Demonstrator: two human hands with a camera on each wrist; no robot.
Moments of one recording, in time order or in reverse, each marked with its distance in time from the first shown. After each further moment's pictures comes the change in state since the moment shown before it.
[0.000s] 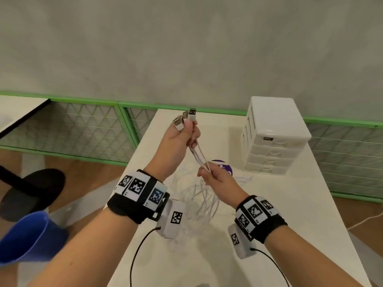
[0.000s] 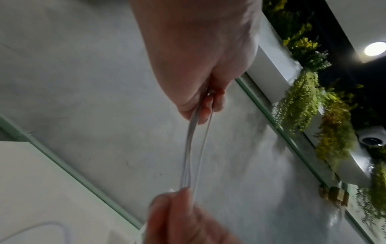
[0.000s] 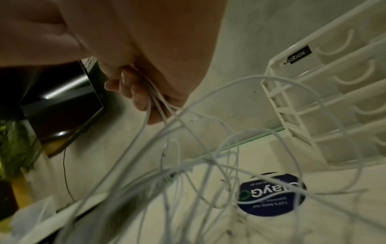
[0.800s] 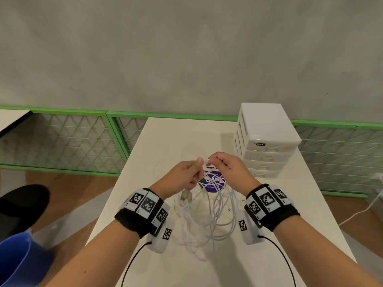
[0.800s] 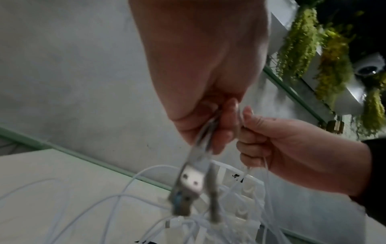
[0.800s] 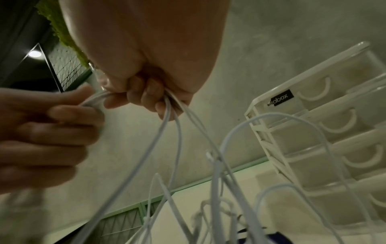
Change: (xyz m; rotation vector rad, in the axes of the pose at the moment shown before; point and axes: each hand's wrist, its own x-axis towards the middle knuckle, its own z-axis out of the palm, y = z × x) left_hand -0.007 -0.050 -0.010 0.299 -0.357 -0.438; right_hand 0.025 -0.008 -0.045 -0.089 0.163 -0.047
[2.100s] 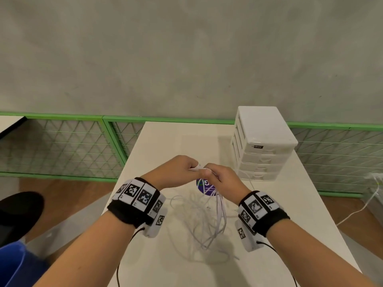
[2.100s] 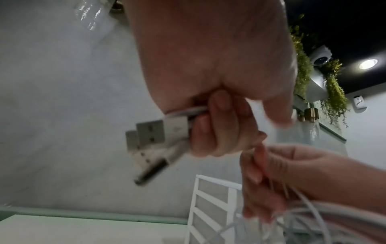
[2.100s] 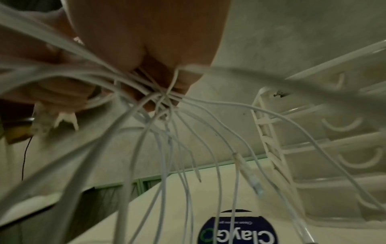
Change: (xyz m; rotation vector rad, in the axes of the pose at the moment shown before) left_hand 0.007 0.029 -0.020 0.643 -0.028 0.079; right_hand -0.001 0.022 0.018 -0.159 -0.086 -0.093
